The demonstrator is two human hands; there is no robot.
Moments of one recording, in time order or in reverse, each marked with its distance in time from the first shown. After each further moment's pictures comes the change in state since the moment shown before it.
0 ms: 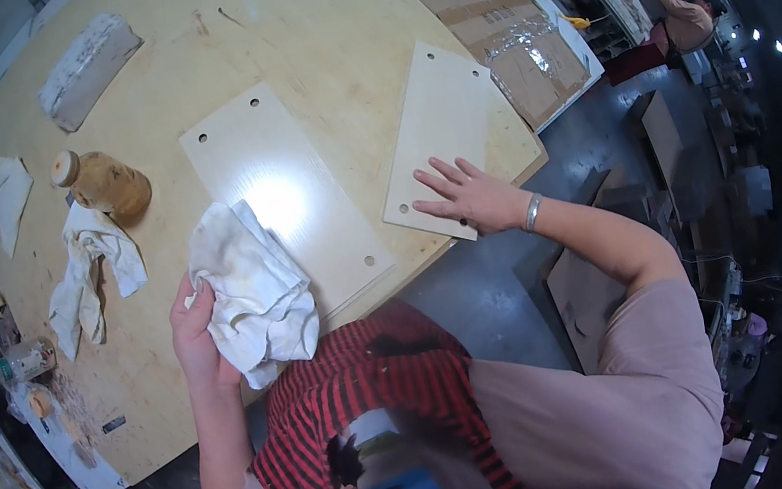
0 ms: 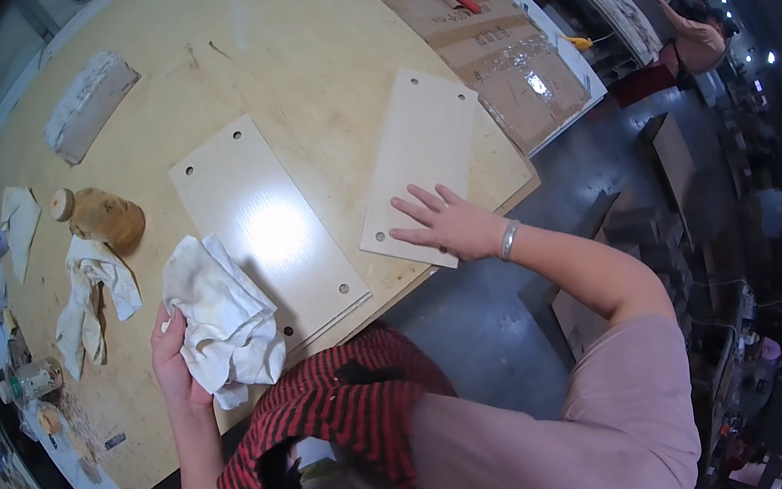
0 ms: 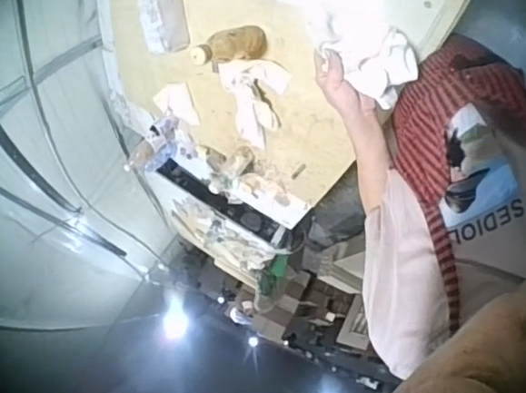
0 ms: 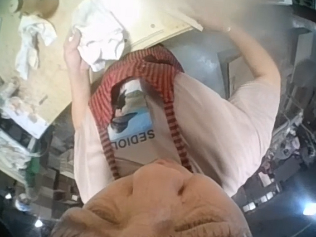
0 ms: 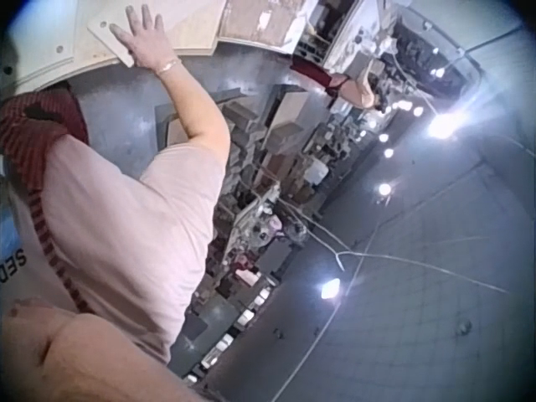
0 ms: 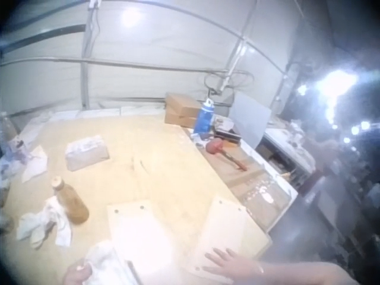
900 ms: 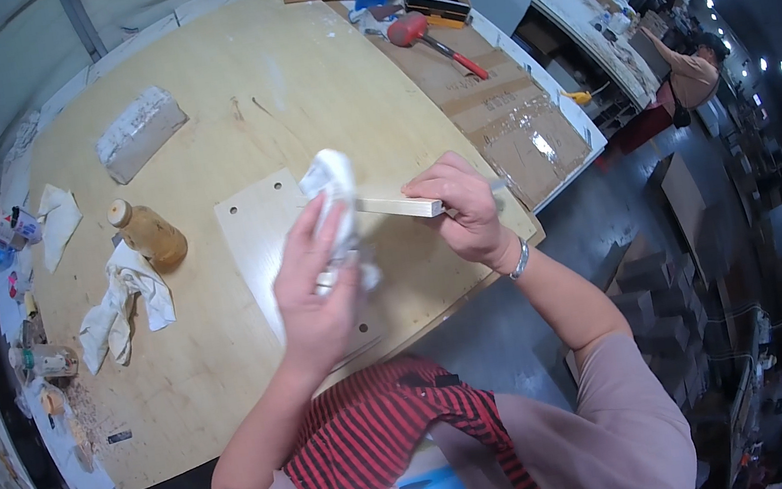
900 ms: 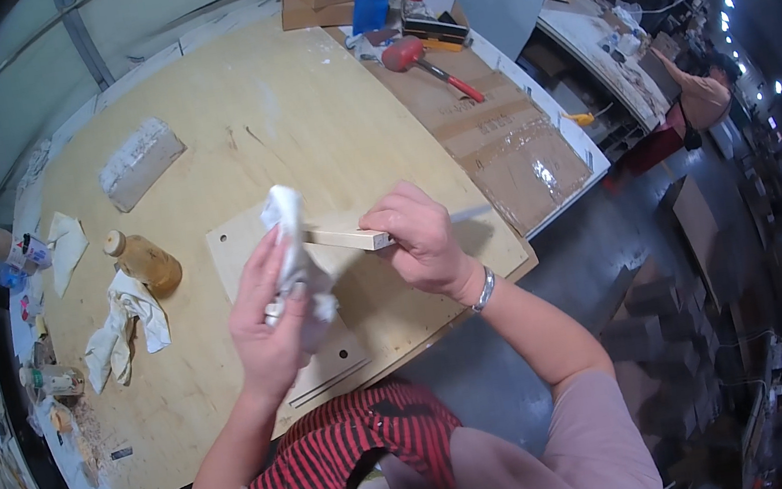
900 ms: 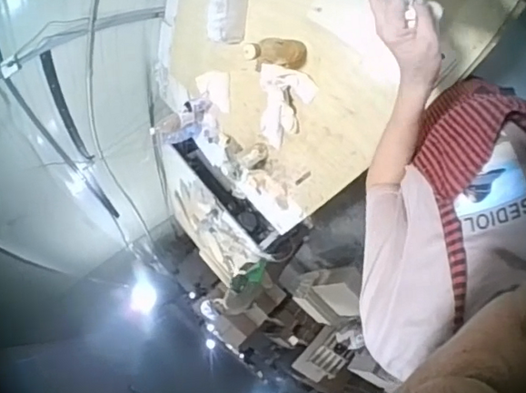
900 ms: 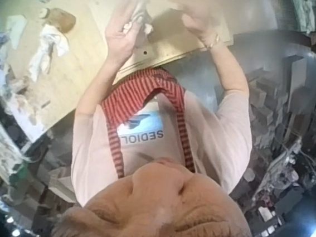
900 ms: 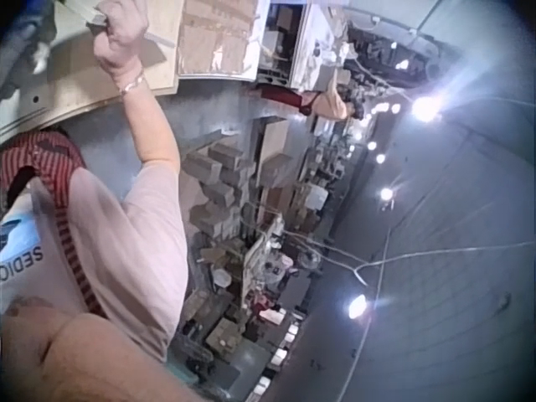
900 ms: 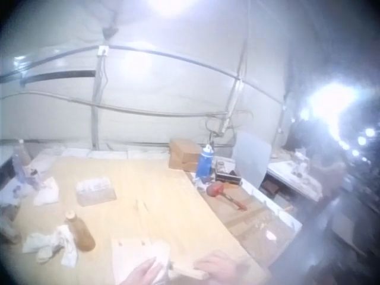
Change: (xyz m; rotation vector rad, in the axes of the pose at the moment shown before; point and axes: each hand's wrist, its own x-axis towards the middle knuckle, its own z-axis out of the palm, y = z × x) left_hand 0.020 -0.031 0.170 0.923 -0.210 0.892; right_hand 0.005 -0.009 -0.146 0.463 1.329 -0.150
